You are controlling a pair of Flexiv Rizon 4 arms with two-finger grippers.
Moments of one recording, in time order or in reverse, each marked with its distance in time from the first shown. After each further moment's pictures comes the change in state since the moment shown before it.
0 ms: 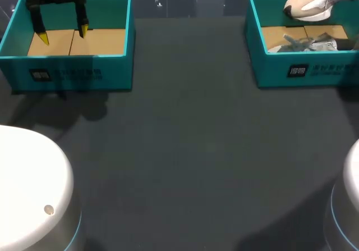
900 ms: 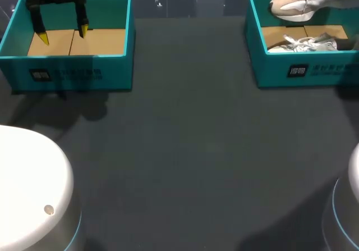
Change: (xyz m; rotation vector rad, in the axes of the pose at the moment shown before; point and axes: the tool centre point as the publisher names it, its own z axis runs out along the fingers) left arm 0.000 0.000 0.000 0.000 0.000 0.000; right arm 0.009 0.002 0.042 0.010 -0.046 0.335
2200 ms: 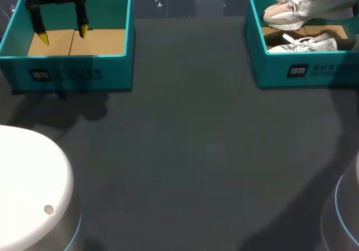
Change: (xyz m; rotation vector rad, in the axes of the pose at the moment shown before) left arm 0.000 0.000 0.000 0.000 0.000 0.000; right arm 0.017 0.019 0.065 0.064 -0.062 0.153
